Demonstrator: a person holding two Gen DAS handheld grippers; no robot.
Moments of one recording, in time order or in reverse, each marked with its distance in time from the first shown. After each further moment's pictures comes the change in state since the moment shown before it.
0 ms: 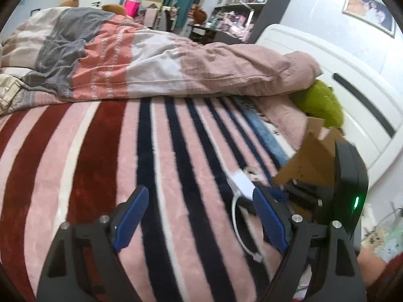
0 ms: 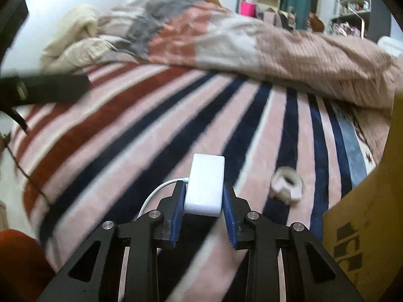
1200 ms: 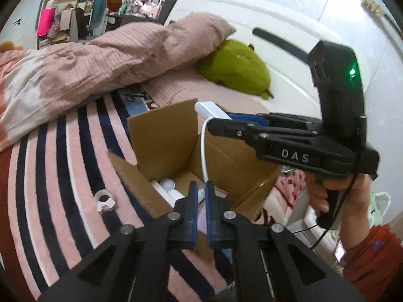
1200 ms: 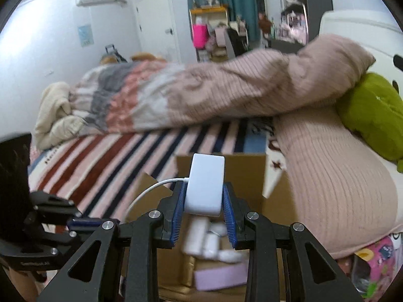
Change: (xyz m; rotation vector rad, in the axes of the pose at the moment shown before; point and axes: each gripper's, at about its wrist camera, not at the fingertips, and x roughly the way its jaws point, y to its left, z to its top) left arm 0.070 -0.242 0.040 0.262 0.178 -0.254; right arm -0.171 -0.216 0.011 0.246 -0.054 -0.046
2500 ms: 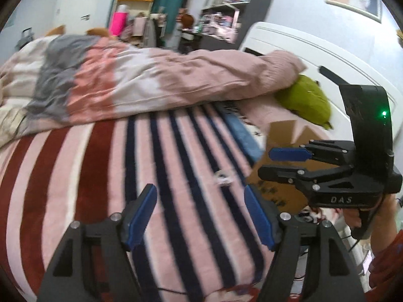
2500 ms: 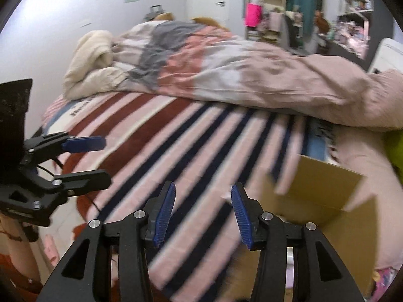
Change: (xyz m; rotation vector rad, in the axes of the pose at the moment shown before) left arm -0.149 0.137 -0.092 -0.205 -0.157 0.323; right arm 0.047 0.174 0.005 -0.237 0.143 0.171
